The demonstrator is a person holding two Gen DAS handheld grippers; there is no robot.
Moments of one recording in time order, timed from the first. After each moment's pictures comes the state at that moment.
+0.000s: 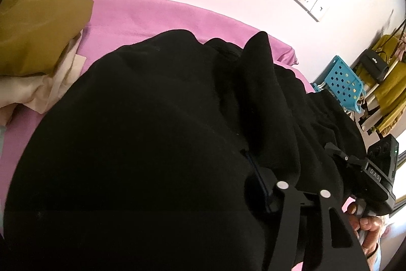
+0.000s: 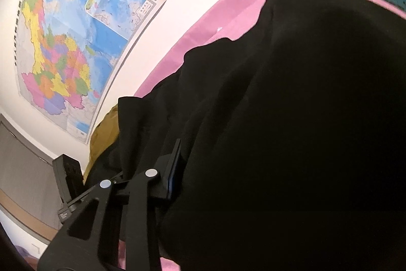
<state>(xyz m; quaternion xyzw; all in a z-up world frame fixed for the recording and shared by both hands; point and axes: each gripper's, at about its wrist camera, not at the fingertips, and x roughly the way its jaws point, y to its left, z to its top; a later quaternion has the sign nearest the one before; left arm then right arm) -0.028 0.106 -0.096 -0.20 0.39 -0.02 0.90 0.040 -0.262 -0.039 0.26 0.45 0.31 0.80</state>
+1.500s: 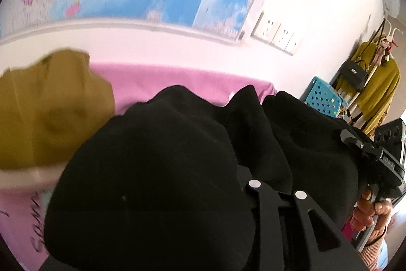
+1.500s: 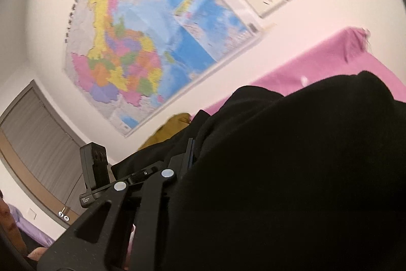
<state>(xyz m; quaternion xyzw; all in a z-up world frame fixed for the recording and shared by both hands) -0.068 0.151 0.020 -0.16 0.32 -0.04 0.93 0.027 -0.217 0.095 0.21 0.36 0.43 0.80</state>
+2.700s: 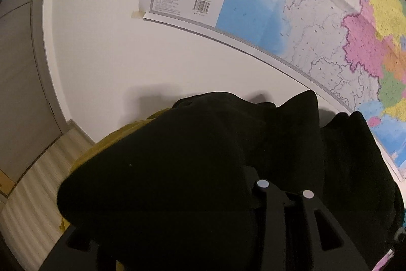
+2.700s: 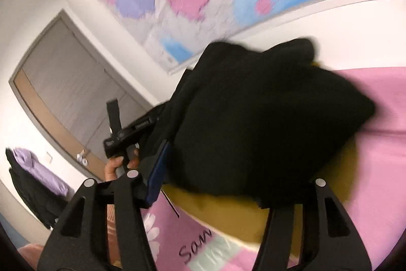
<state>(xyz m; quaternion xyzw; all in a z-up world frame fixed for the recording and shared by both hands) -0.162 0.560 -0.015 -0.27 0.25 0.33 0.87 0.064 0.157 0.034 0.11 0.43 0.61 0.65</state>
